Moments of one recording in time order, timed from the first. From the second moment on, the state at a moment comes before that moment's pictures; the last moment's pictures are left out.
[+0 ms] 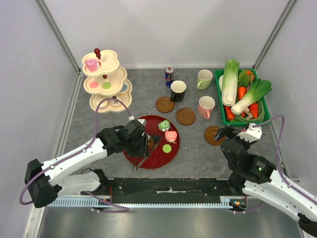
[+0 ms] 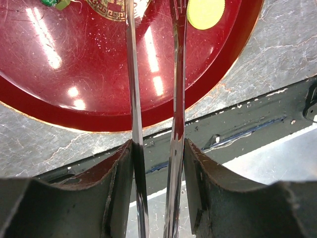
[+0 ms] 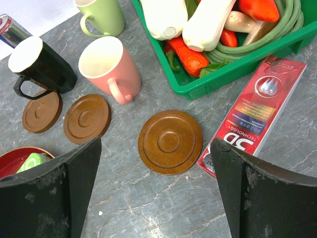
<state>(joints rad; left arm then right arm) -0.90 1.06 0.86 -0.87 0.01 -0.78 0.91 0.42 0.53 -0.71 1.08 0.89</state>
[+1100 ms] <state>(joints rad) -0.90 1.17 0.95 -0.89 0.00 -0.78 0.91 0.41 0.53 -0.71 1.08 0.89</state>
